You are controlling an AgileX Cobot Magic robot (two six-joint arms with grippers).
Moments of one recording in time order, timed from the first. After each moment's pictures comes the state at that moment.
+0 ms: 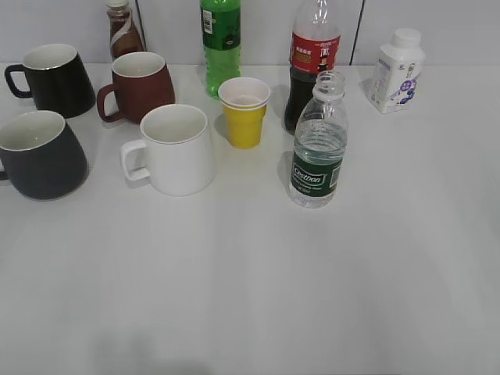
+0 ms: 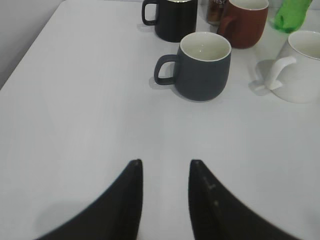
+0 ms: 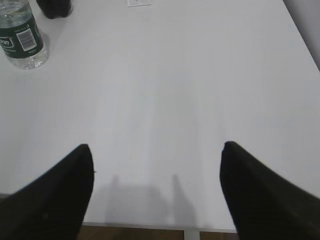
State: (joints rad) left arm -0.02 -0.01 -0.53 0.02 1.06 -0.08; right arm 0.14 -0.01 -0.50 -0.05 1.04 0.03
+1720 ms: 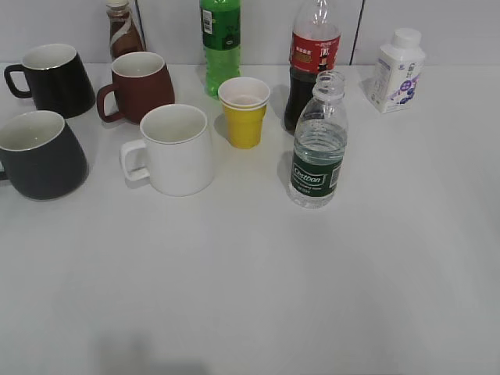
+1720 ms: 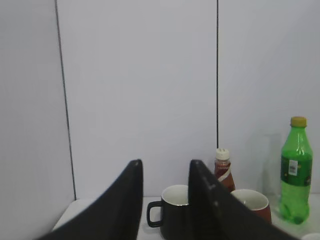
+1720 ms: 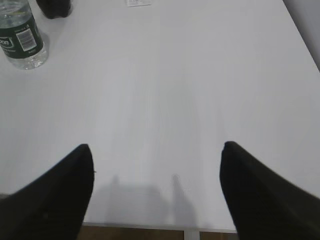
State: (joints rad) left arm -0.02 0.18 -0.41 0.10 0.12 -0.08; right arm 0.14 -0.01 -0.50 -0.05 1.04 0.03
